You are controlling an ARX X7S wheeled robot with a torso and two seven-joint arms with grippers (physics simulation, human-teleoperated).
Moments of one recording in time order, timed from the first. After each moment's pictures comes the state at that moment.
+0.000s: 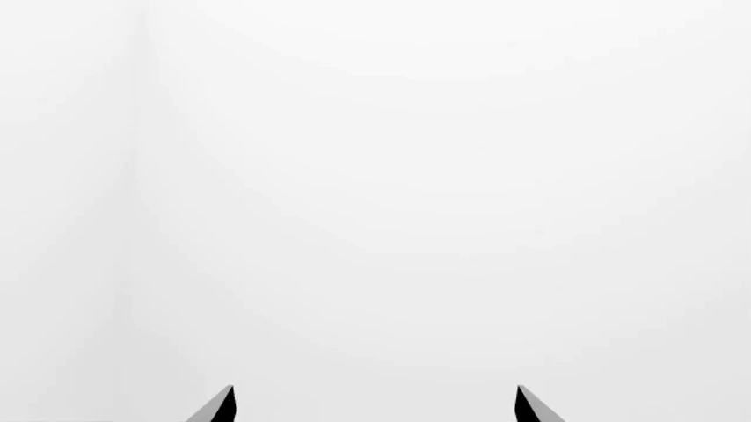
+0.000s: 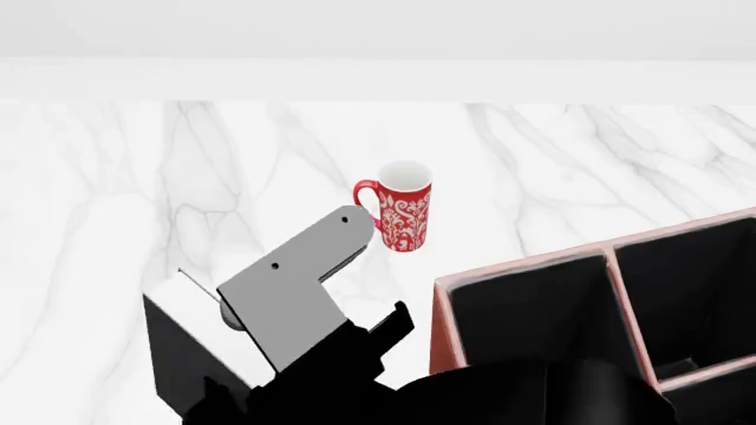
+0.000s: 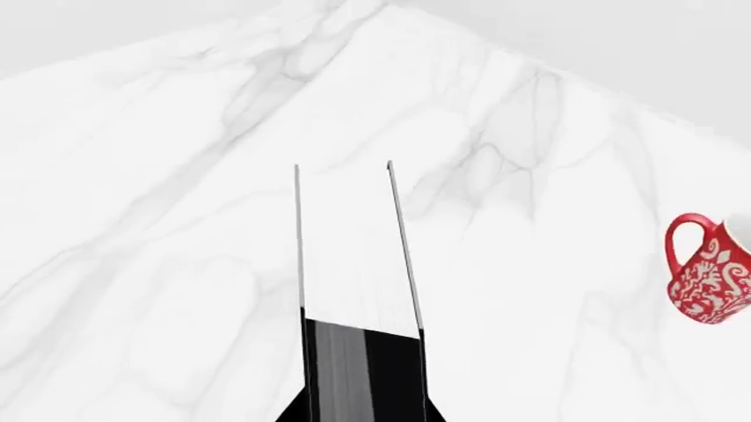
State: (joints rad) left arm 0.07 -0.52 -0.43 0.89 -0.70 -0.45 -0.25; right arm 1.05 0.46 -0.78 -0.38 1.53 1.06 0.59
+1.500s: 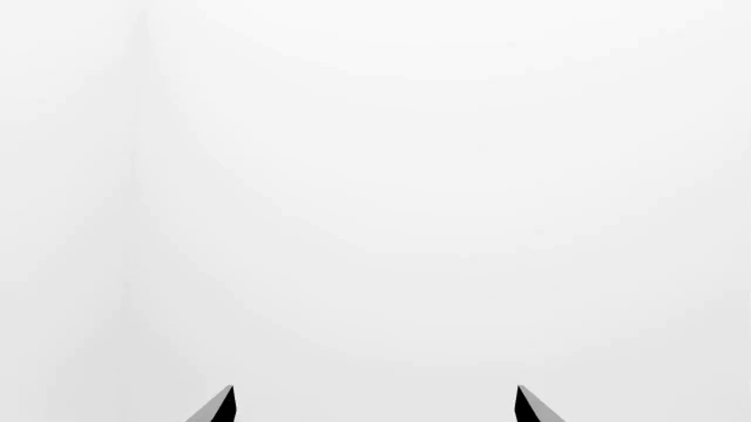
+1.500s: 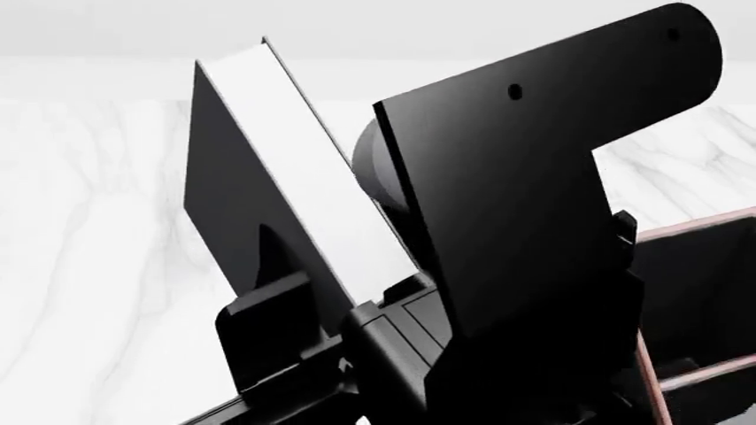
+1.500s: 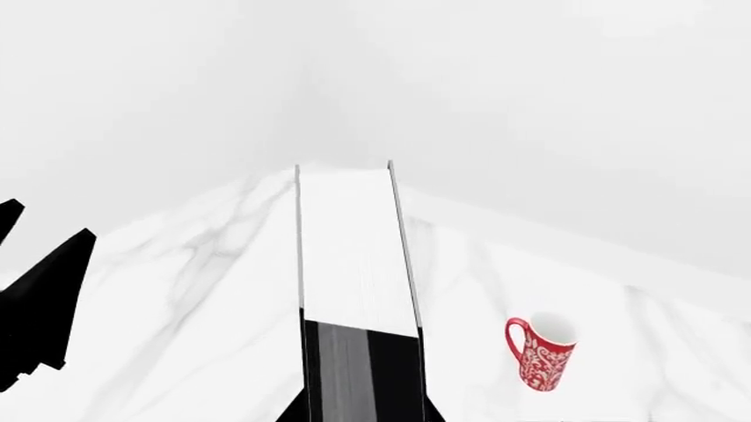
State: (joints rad) left arm 0.07 -0.53 -0.39 0.88 -0.67 -0.43 -0.27; right arm 1.45 0.74 -0.57 -0.73 2.39 0.78 1.31
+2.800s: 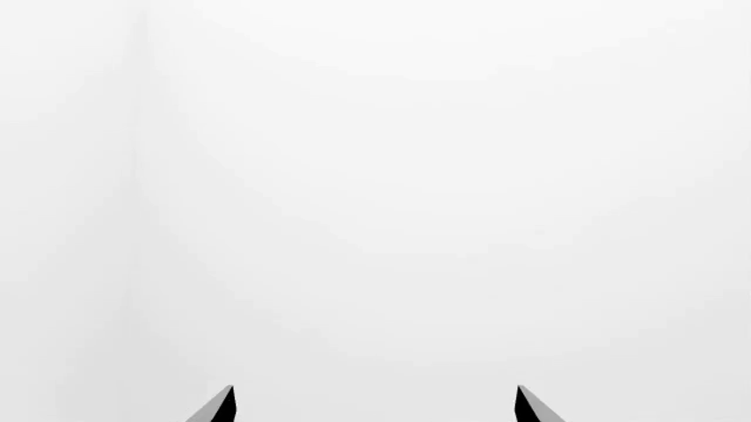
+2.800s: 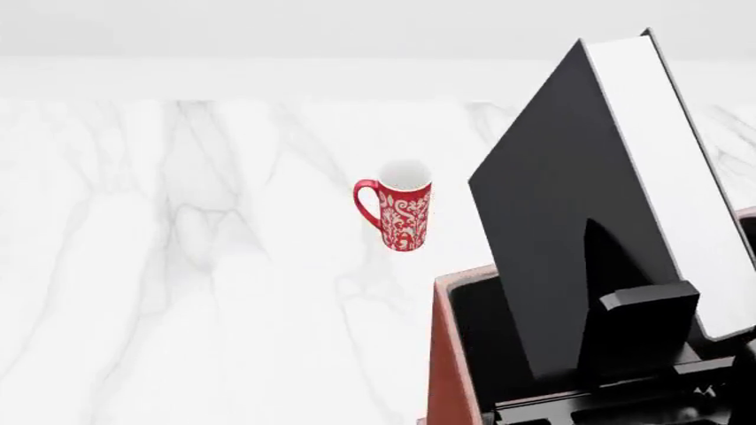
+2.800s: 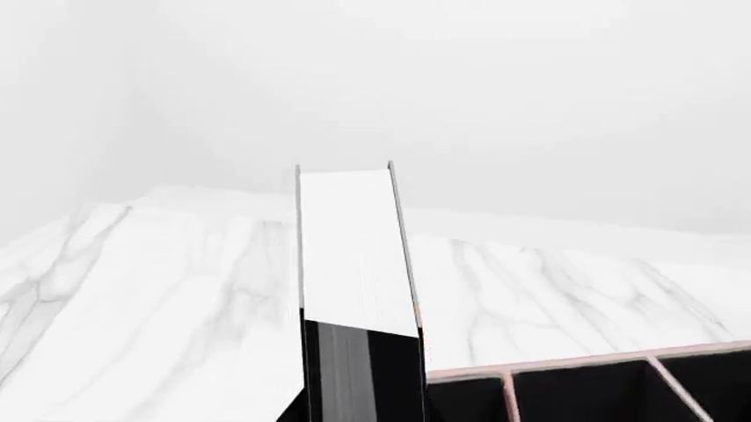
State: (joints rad) left arm 0.08 -0.55 -0.37 0.88 -0.66 -0.41 -0.28; right arm 1.26 1.28 -0.28 -0.79 2.50 0.75 1.21
